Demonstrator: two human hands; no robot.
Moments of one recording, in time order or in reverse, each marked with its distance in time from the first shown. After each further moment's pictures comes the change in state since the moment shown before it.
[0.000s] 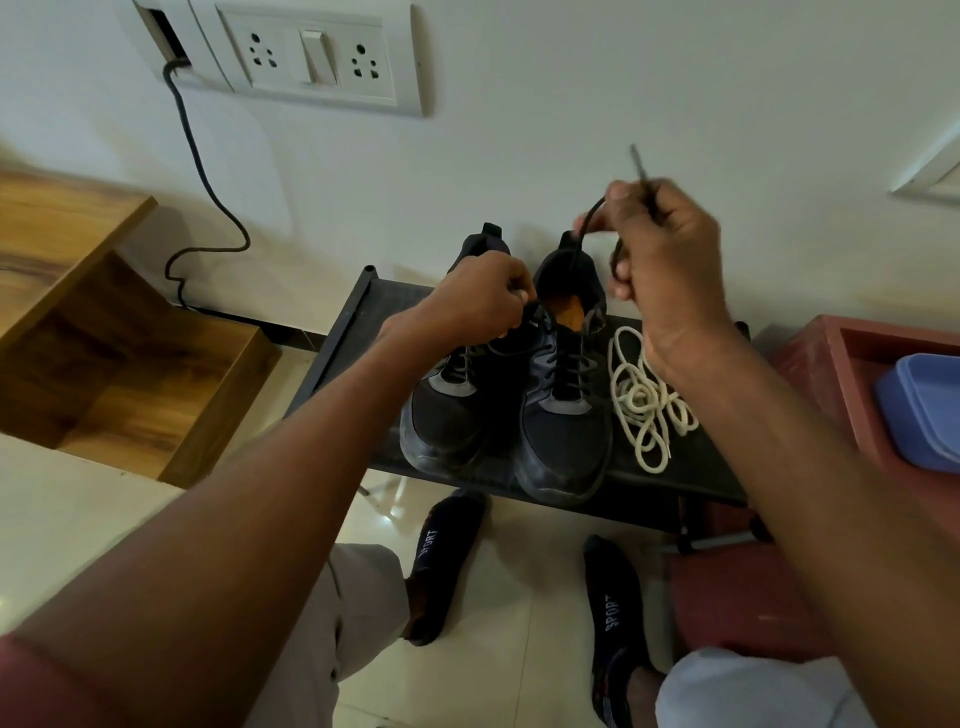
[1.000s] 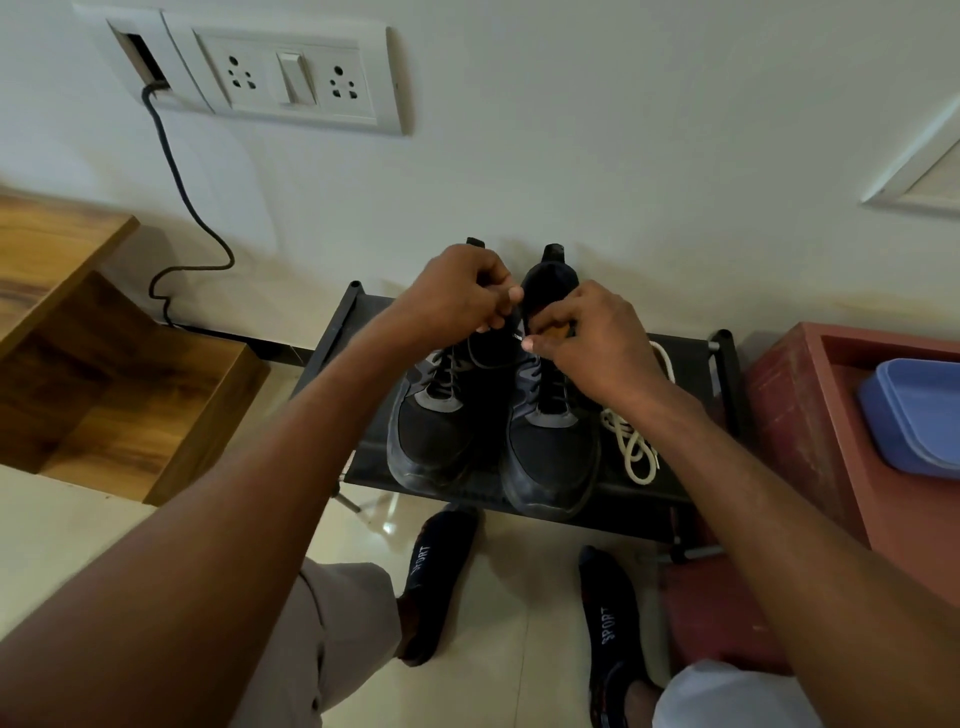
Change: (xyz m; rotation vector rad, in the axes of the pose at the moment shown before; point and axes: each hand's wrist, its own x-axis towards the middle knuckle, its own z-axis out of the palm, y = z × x) left_hand -0.002 0.000 -0.014 -0.265 0.077 0.010; right_hand -0.001 0.063 -0.005 -0.883 -0.278 -0.127
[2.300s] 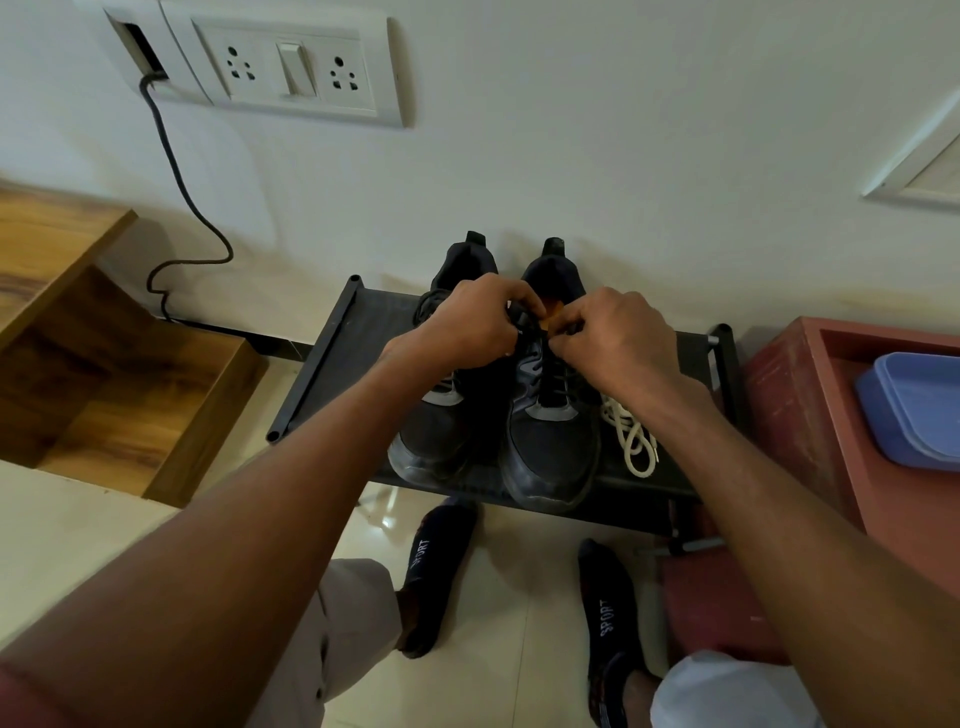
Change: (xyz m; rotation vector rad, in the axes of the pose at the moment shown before) left_hand -0.002 -0.006 0.027 0.265 -0.140 -0.033; right_hand -0.004 0.003 -0.008 -0.254 -0.026 0.126
